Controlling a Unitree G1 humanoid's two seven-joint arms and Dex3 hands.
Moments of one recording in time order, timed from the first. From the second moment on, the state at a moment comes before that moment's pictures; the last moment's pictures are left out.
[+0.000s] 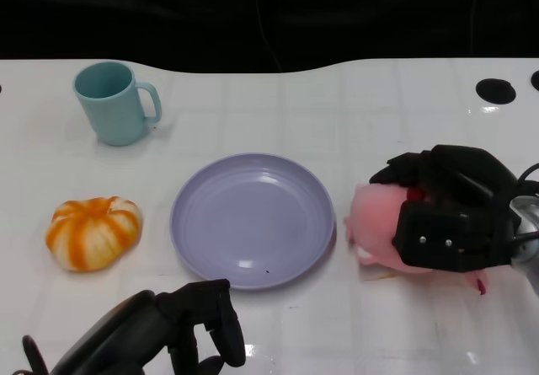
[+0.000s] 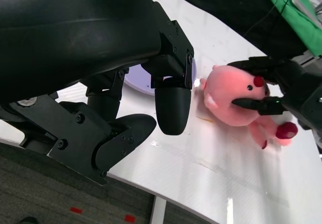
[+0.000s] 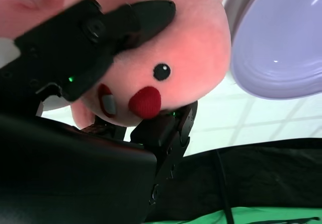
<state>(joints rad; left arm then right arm) 0.36 0.36 -0.15 -0.65 0.23 0.16 -0.39 -0.58 -0.33 0.39 0.65 -0.61 -0.23 0.03</state>
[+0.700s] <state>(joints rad) 0.41 0.37 -0.11 -0.66 0.20 0.14 -0.39 -0.51 -0.31 0.38 0.60 -0.67 -0.24 -0.21</state>
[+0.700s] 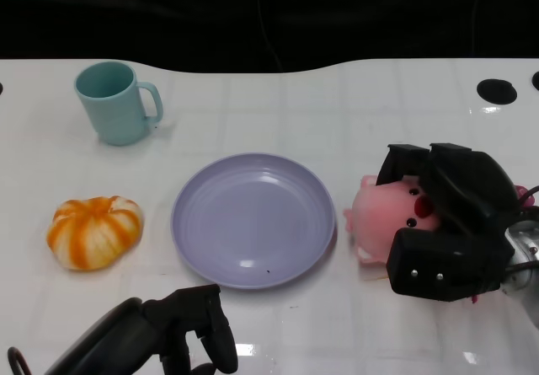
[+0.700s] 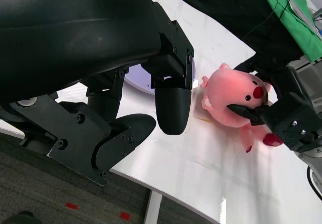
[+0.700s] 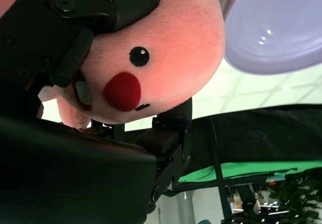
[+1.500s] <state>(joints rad) 0.41 0.36 -0.16 -0.65 0.24 0.12 -0.38 -0.64 -0.19 0.34 0.57 -0.60 -0.38 -0.25</state>
